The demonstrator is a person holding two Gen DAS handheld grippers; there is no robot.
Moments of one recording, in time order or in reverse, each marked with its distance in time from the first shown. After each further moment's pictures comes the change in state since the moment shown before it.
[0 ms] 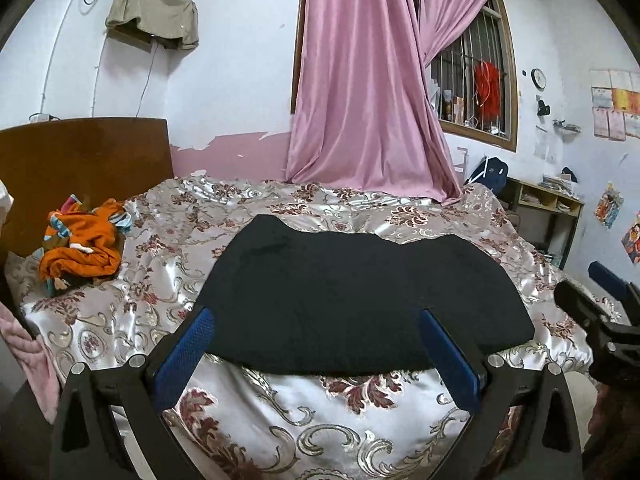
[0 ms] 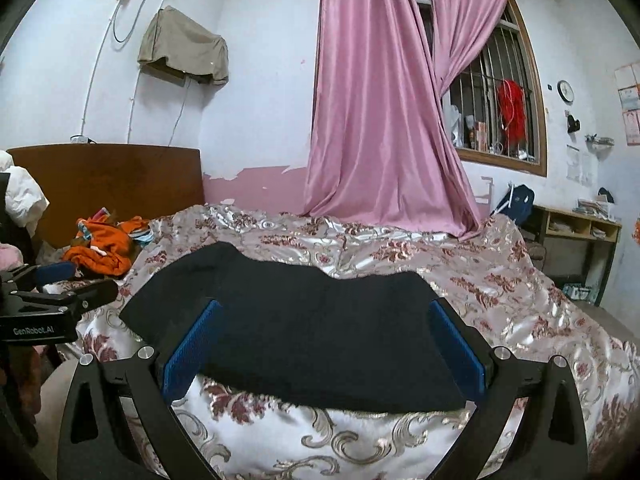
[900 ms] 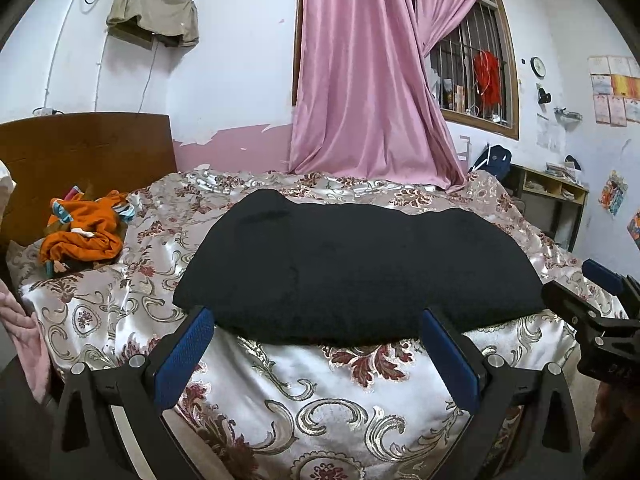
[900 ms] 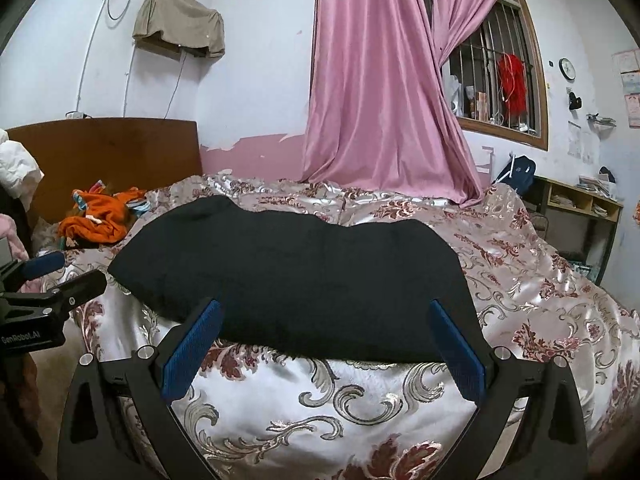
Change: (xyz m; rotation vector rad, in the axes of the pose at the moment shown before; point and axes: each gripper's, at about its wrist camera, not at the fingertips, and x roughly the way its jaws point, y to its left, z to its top) left arm 0.013 -0.006 -0.049 0.026 0.006 0.031; right arm 0.020 -0.003 -0.052 -0.007 0.089 0.009
